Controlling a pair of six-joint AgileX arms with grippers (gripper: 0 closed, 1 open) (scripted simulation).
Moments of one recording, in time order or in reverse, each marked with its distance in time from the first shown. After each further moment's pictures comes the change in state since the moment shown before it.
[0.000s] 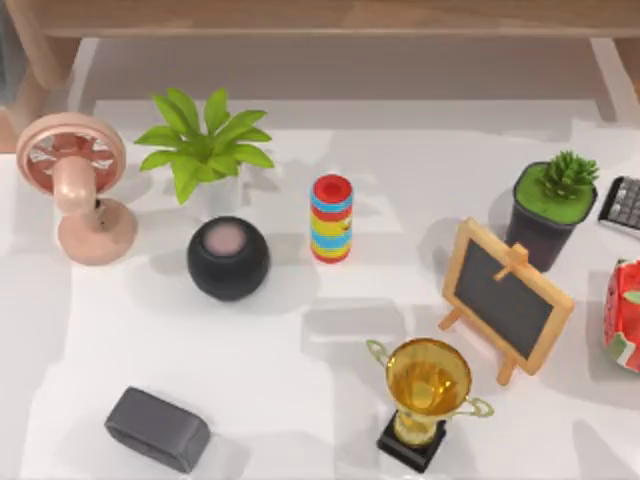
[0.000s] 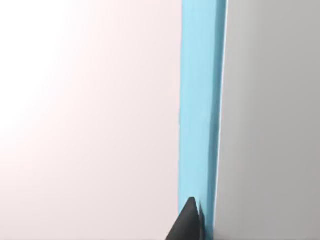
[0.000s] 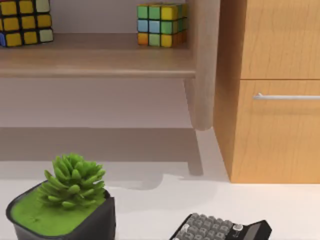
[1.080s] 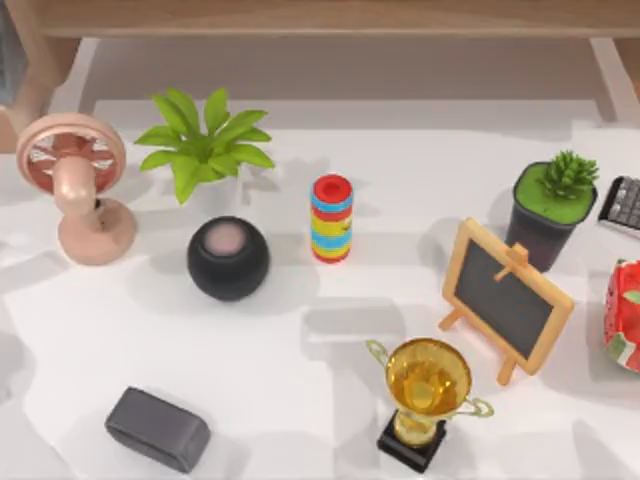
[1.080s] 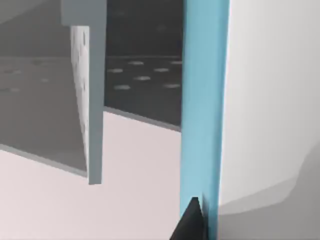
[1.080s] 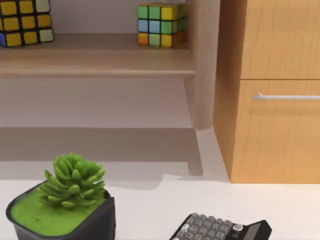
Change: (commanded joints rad) left arm 0.438 -0.059 -1.058 0.538 0.726 1.103; right arm 0.000 0.000 0.000 0.000 0.000 0.000
